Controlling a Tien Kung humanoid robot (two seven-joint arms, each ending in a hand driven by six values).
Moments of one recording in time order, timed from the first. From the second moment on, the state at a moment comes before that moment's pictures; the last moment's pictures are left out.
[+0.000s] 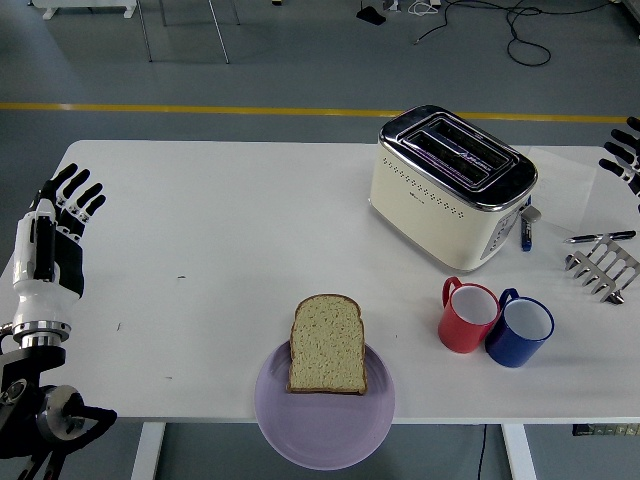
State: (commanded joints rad) left arm 0.03 0.08 -1.45 -1.57 0.91 0.27 -0.30; right arm 0.13 -0.31 1.57 1.46 -0.87 -0.01 0.09
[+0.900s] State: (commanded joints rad) left arm 0.03 0.09 -1.46 -1.60 0.97 0.26 -0.26; right arm 0.13 -0.31 1.61 1.44 -0.89 -0.01 0.09
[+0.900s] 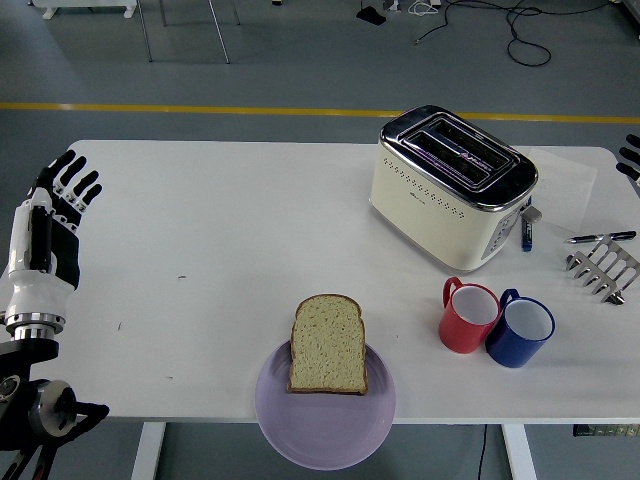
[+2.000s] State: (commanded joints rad) left arm 0.01 0.10 -1.49 -1.61 0.86 0.22 -0.09; right arm 0.14 -0.32 1.58 1.44 -0.89 0.00 0.08
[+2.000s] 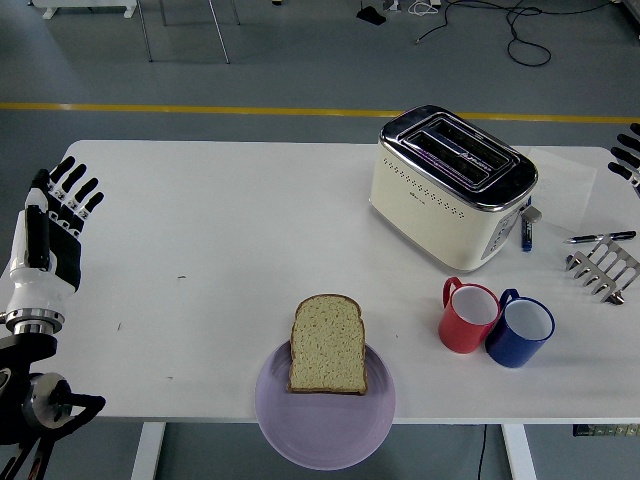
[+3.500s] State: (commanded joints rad) left arm -0.01 0.31 -1.63 -1.67 0.95 -0.14 0.09; right arm 0.13 -0.34 1.59 1.41 -0.91 0.07 0.06
